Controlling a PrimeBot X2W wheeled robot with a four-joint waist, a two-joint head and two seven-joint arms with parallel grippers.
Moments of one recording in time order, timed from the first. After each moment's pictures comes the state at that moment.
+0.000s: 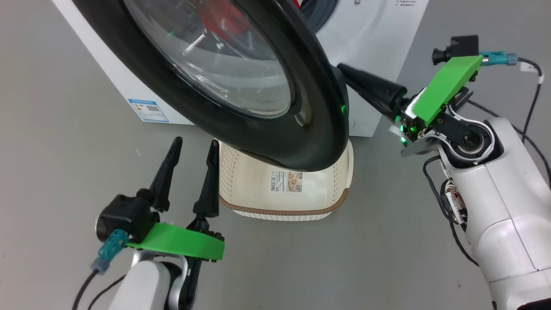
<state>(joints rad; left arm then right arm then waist) -0.37 0.03 -0.23 0.21 -0.36 0.01 -0.25 -0.82 -0.07 0.14 0.61 1.49 0.12 0.63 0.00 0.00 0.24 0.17</state>
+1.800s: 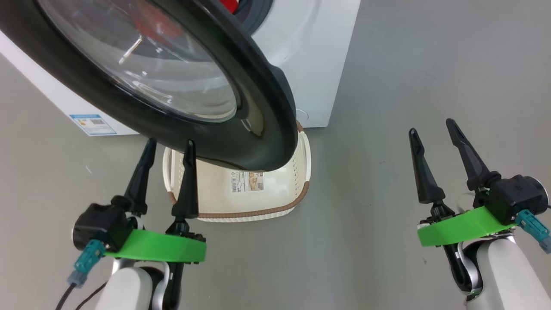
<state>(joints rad) -0.33 0.03 -0.16 0.15 -0.32 0.00 -0.25 -0.25 -0.06 0.01 0.14 0.19 0.13 -0.26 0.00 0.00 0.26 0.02</state>
